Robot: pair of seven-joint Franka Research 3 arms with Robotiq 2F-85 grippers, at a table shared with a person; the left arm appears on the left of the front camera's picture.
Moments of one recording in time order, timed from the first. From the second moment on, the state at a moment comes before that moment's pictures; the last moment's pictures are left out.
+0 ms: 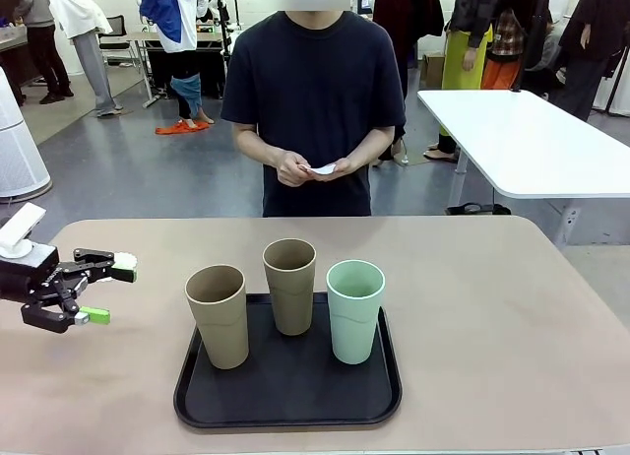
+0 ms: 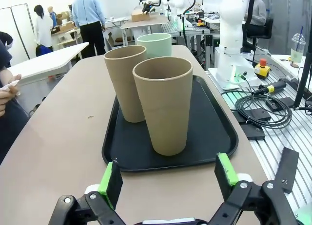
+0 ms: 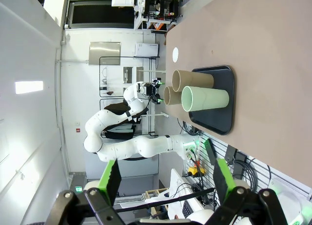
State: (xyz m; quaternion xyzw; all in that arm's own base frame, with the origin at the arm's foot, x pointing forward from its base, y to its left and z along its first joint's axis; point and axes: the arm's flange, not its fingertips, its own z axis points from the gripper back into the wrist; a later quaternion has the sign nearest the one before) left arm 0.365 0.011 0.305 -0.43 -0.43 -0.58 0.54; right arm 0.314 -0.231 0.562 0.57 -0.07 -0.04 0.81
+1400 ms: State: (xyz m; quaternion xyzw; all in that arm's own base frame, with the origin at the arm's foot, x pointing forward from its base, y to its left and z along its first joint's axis) left arm 0.388 -0.054 0.231 -0.50 -0.37 -0.57 0.54; right arm 0.314 -0.231 0.562 0.57 -0.07 -0.04 0.81
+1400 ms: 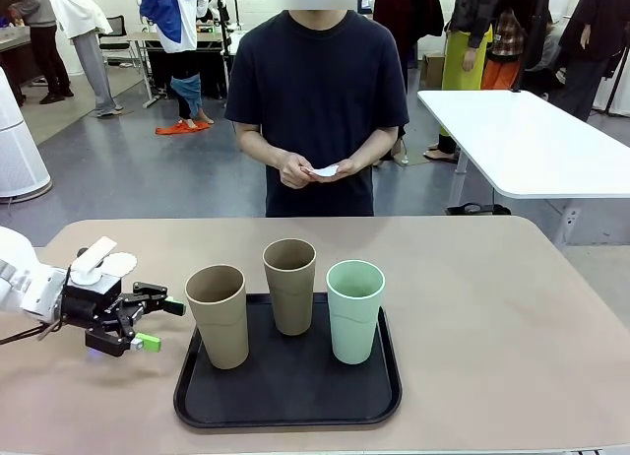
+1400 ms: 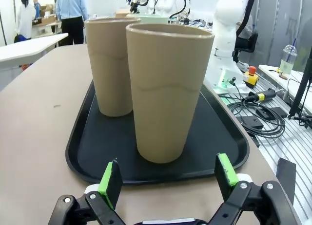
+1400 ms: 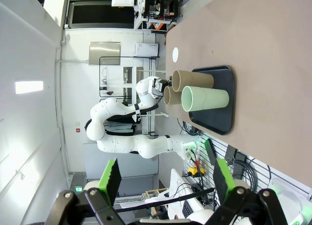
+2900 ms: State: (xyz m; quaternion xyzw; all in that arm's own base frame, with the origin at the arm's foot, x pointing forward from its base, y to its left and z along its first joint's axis) left arm 0.401 -0.102 0.235 -0.52 -0.39 -0.58 0.49; right arm 0.314 -0.231 0.562 0.57 -0.07 -0.04 0.81
